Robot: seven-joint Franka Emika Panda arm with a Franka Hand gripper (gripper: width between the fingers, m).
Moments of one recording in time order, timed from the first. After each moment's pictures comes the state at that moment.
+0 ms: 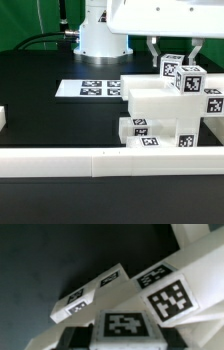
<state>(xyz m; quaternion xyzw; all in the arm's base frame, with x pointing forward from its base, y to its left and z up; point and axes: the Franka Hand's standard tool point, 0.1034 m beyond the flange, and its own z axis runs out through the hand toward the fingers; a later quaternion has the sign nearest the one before) 0.571 0.062 0.111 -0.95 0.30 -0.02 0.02</state>
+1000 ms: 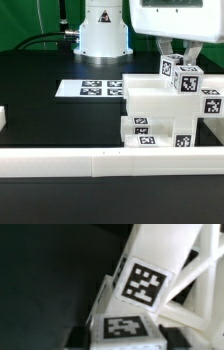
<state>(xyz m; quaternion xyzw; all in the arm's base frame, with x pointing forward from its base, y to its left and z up) 0.571 0.066 0.110 -0.84 0.54 0.00 0.06</state>
